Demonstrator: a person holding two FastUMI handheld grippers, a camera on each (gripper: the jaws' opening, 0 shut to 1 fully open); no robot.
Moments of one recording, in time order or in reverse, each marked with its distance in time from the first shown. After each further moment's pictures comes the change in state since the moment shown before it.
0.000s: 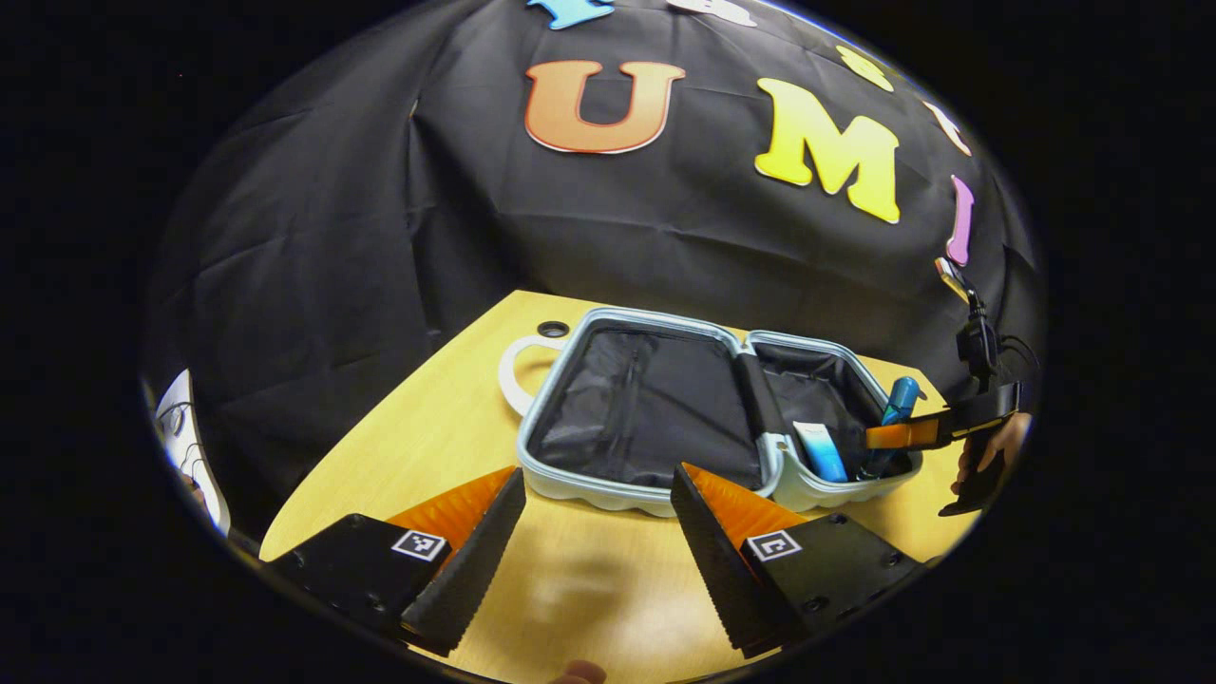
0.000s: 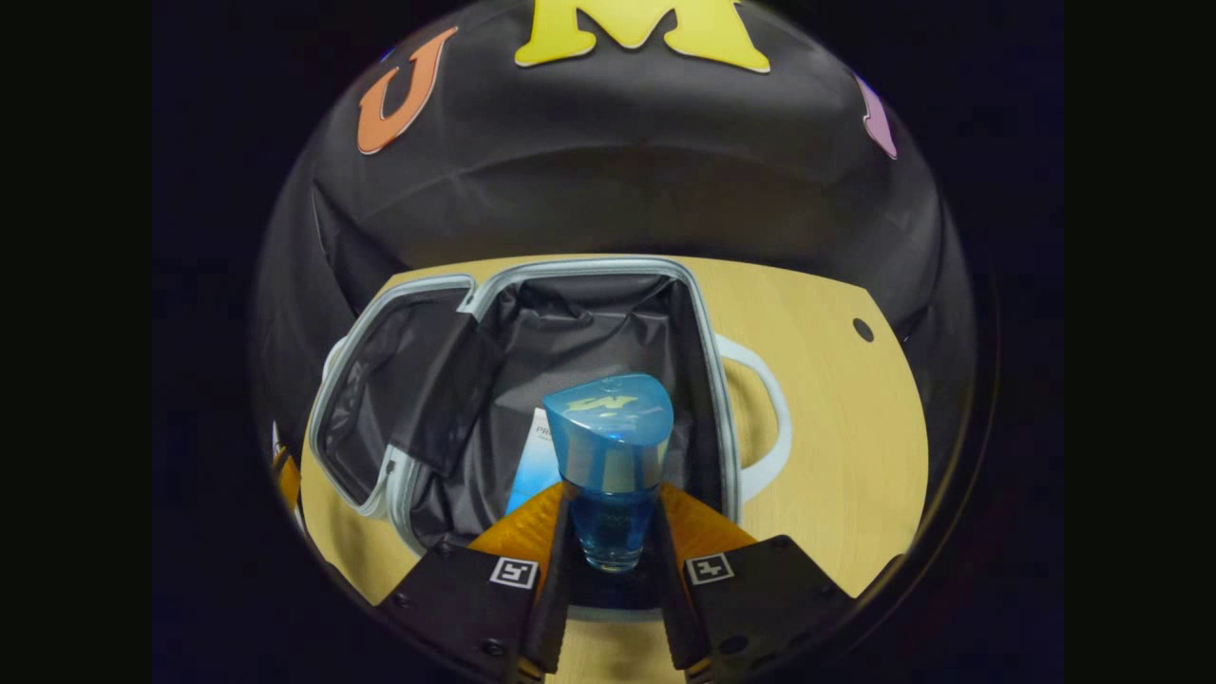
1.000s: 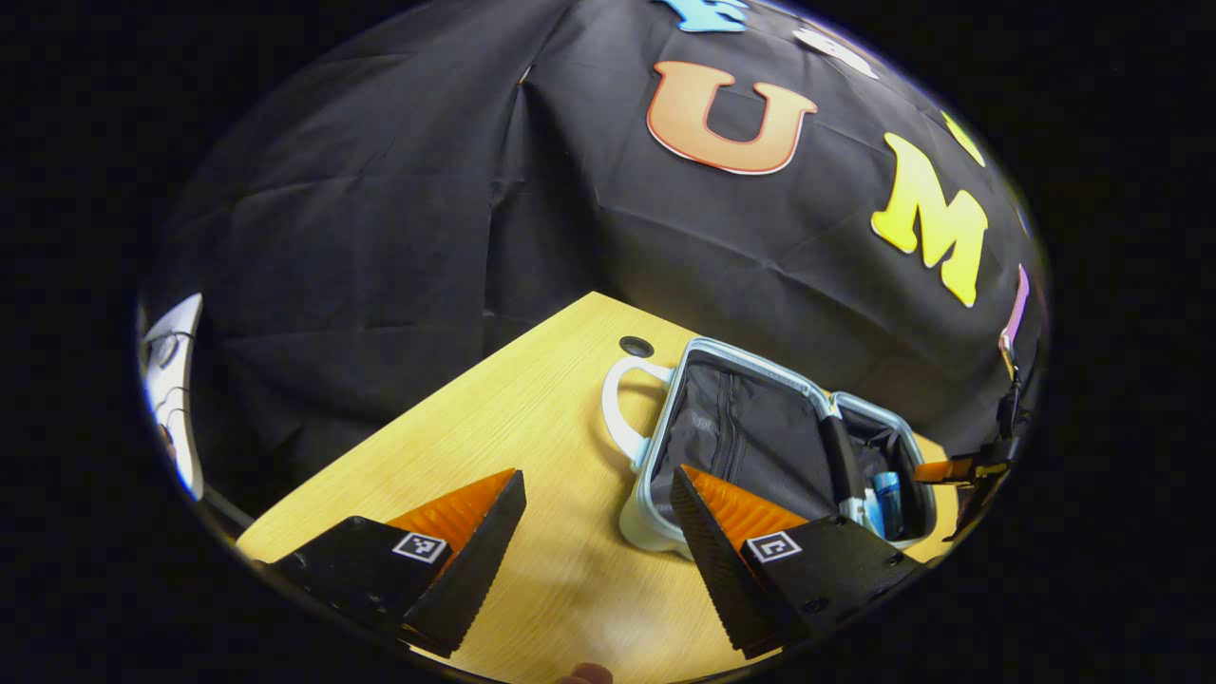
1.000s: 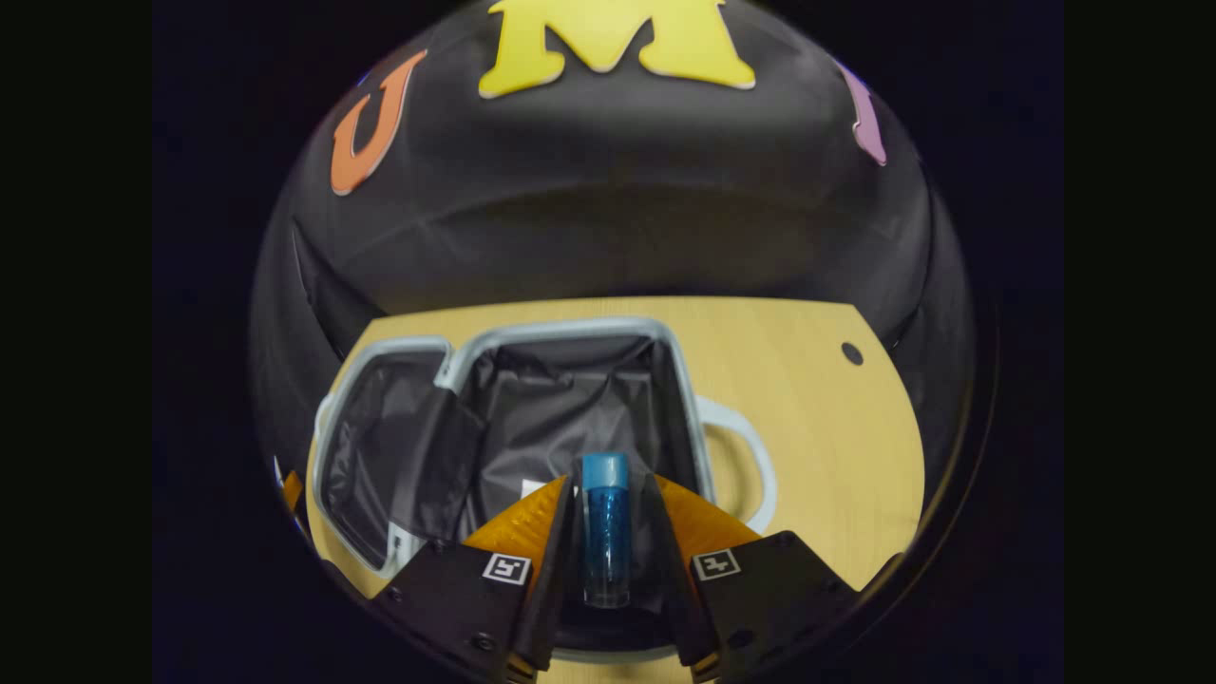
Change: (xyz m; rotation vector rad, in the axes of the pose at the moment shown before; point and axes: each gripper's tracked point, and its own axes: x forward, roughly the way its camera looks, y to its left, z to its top) left arm 0.060 0.080 0.019 -0.275 -0.037 0.038; right arm -0.029 -0.010 0.082 0.077 -0.170 -0.017
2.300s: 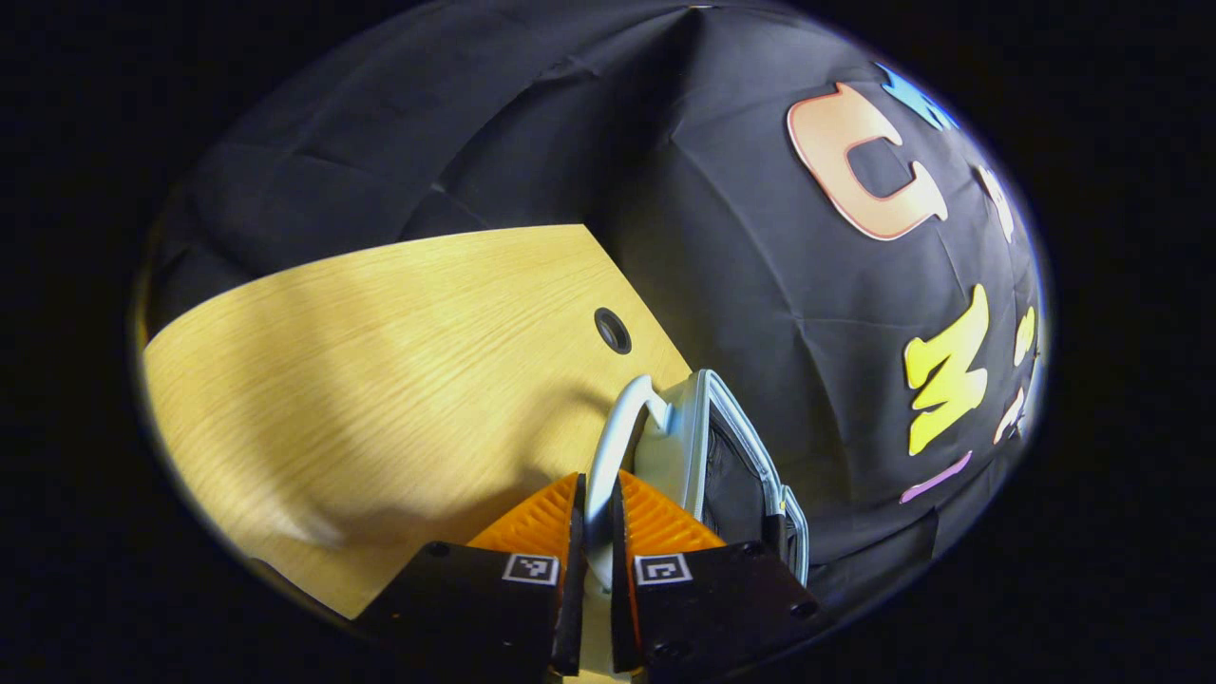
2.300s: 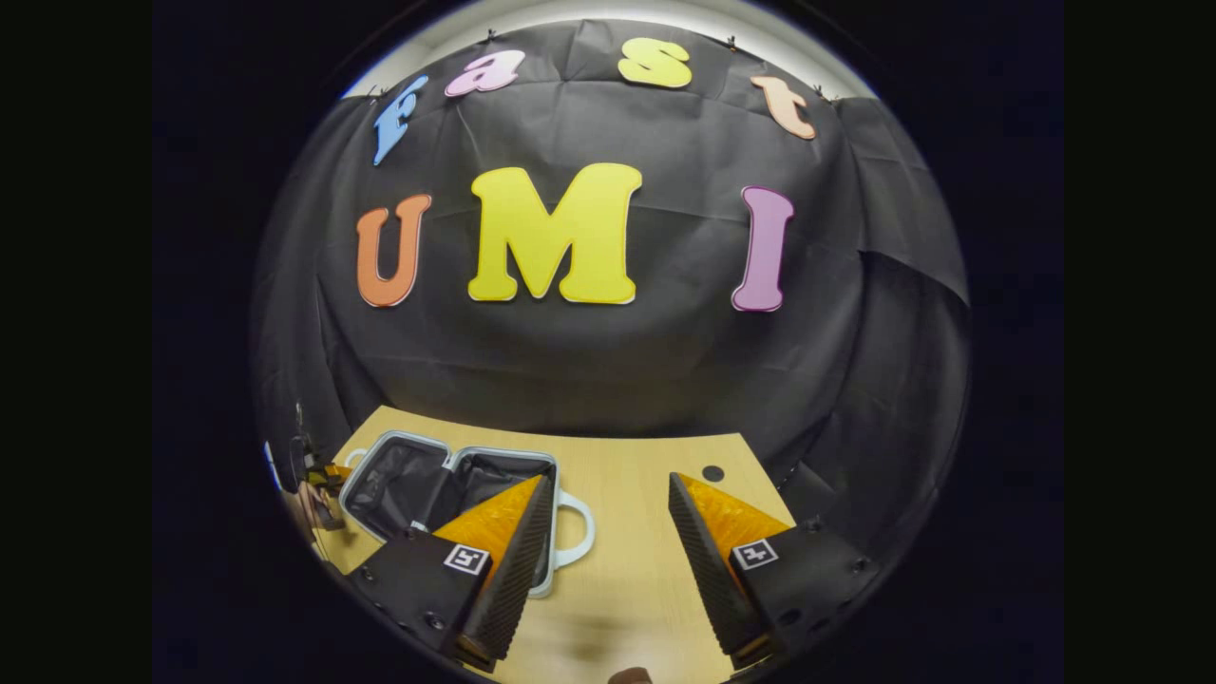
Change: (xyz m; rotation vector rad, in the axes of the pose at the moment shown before) left arm 0.126 -0.021 -0.005 -0.439 0.155 -0.289; right arm -0.244 -0.113 0.087 -0.078 -0.373 -0.102
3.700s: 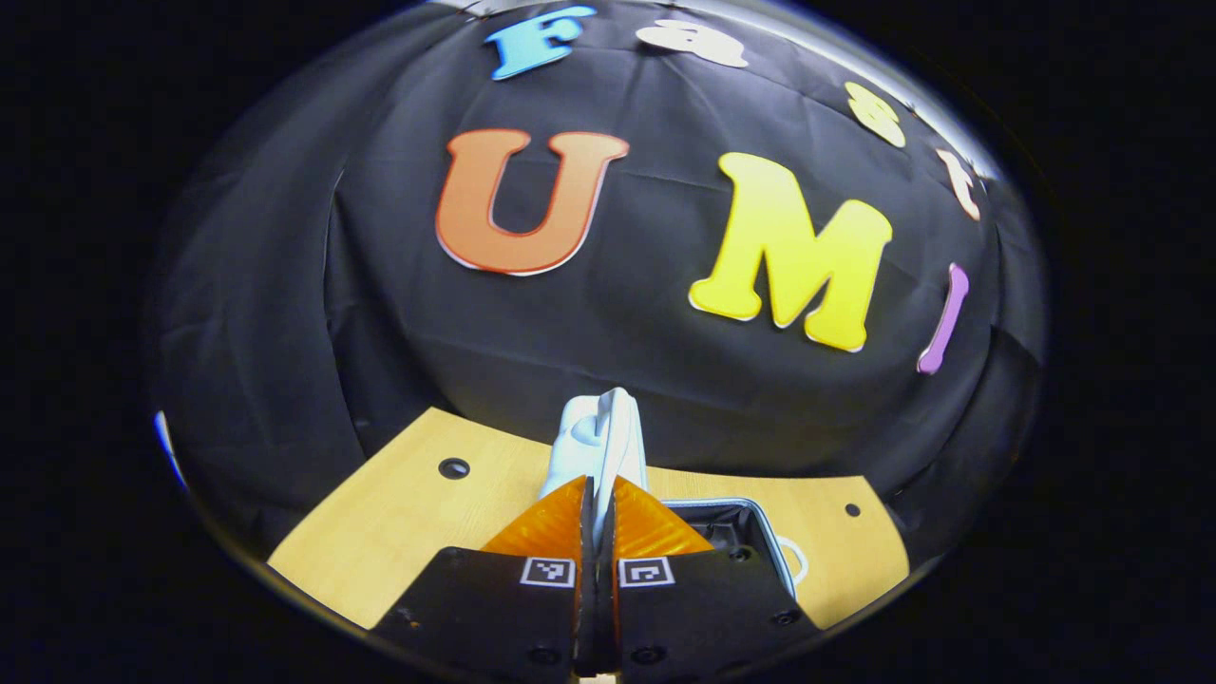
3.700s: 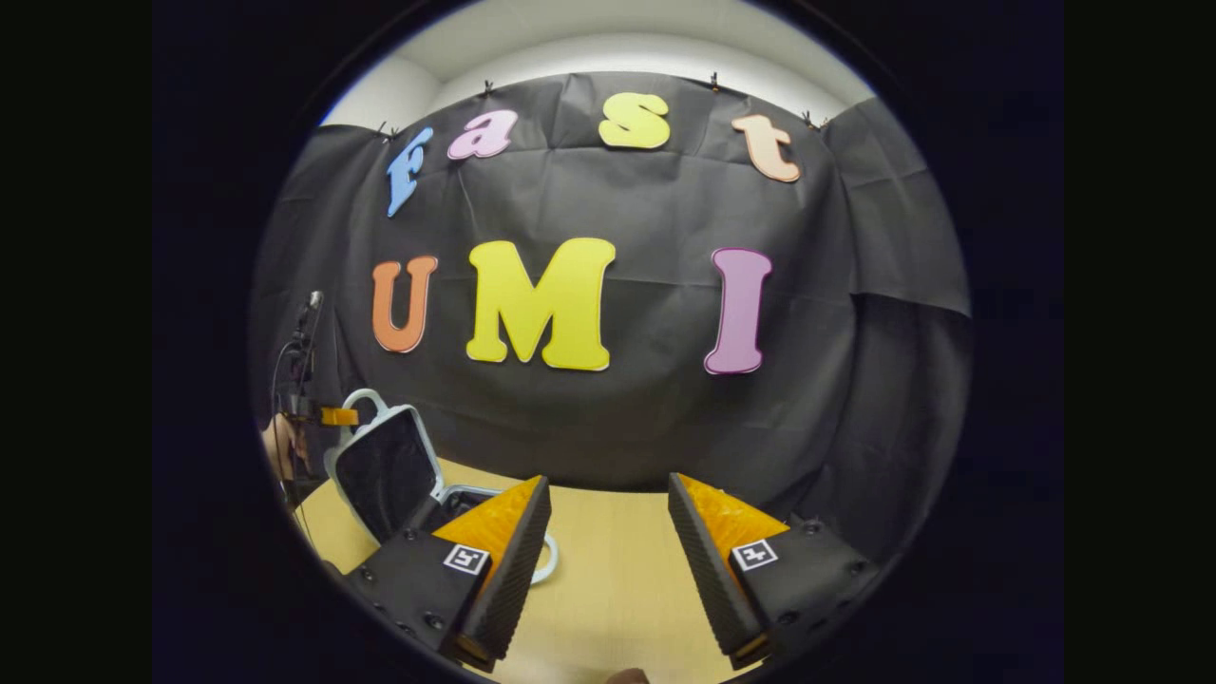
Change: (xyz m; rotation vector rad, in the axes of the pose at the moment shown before) left arm -0.097 -0.330 -0.040 0.766 -0.224 0.100; right arm -0.039 -0.095 0.052 -0.005 -0.192 0.085
